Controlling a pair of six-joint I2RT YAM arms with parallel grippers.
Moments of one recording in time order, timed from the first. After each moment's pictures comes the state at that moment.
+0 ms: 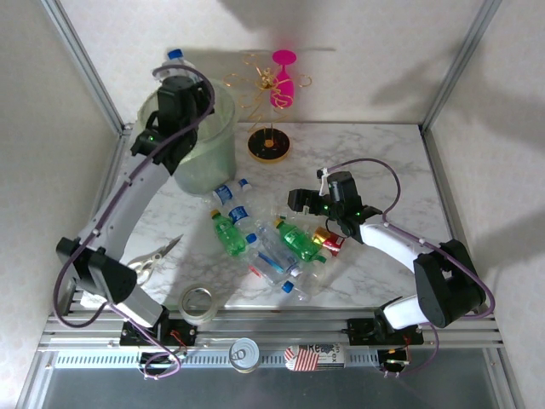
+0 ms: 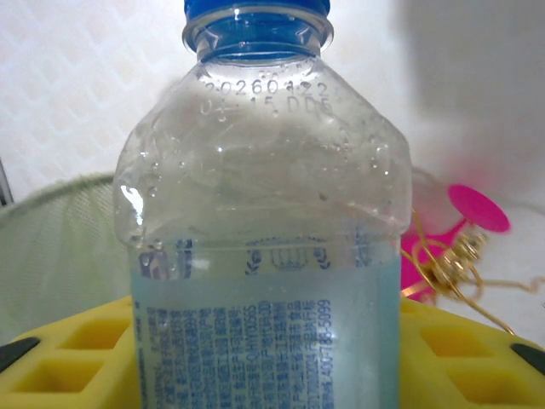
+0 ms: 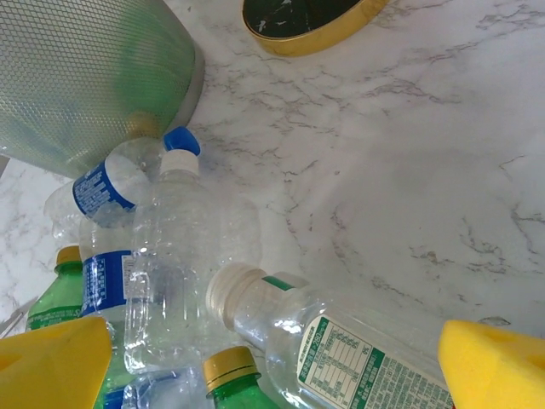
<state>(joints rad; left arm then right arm) -0.33 1.61 1.77 -0.39 -0.44 -0.41 0.50 1.42 0.79 0.04 -0.19 0.49</state>
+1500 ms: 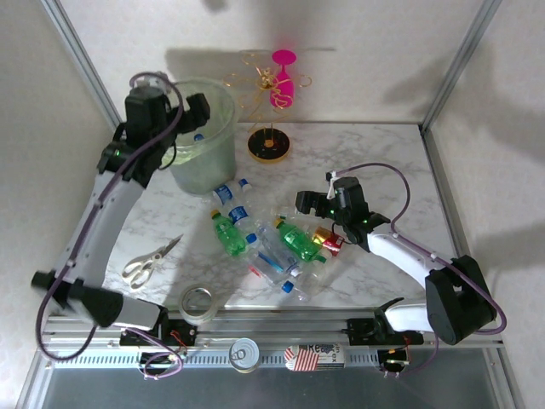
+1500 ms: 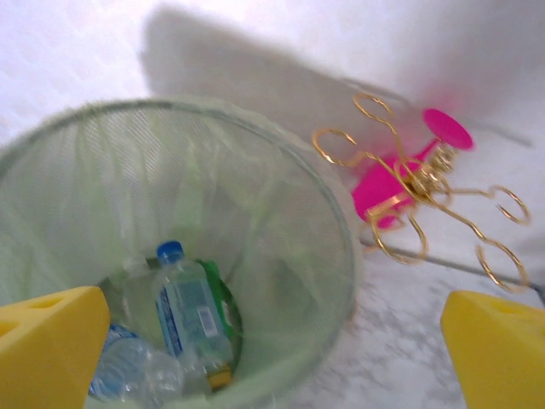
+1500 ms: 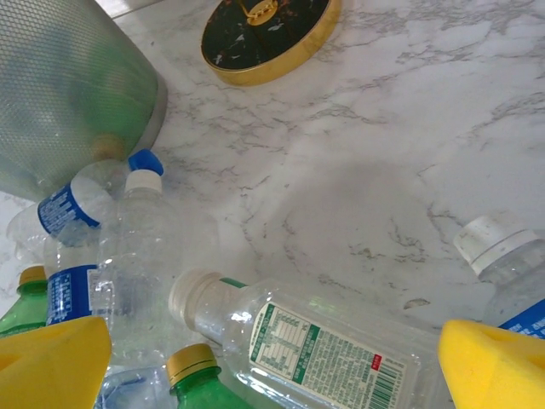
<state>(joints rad) -0.26 1.38 1.62 -0.57 -0.18 -0.45 0.50 1.31 0.72 0.02 -0.06 0.48</state>
